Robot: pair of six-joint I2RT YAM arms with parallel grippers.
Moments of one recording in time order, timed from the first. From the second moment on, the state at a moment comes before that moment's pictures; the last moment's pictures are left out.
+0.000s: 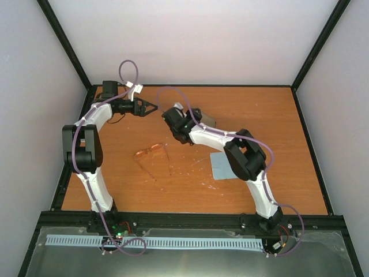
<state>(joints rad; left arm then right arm) 0.03 1.94 1.47 -0.41 1.05 0.20 0.82 2.20 1.62 -0.25 1.04 -0.54</state>
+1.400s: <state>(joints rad) -0.06 2.11 1.61 -0.46 0.91 0.23 0.44 1.91 1.50 -0.86 0.18 0.53</state>
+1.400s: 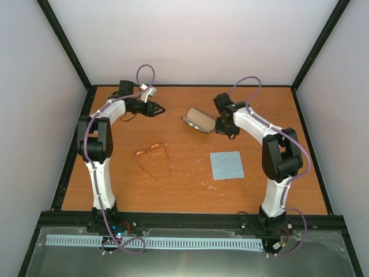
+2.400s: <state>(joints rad) -0.20 2.43 1.93 -0.59 0.73 0.21 0.37 2.22 1.71 -0.75 -0.08 0.63</state>
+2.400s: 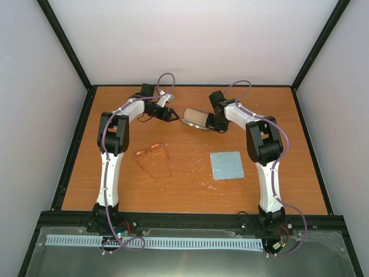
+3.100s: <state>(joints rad) -0.24 2.36 1.81 -0.58 0.73 0.20 0.36 2.24 1.76 -0.79 -0.07 0.59</state>
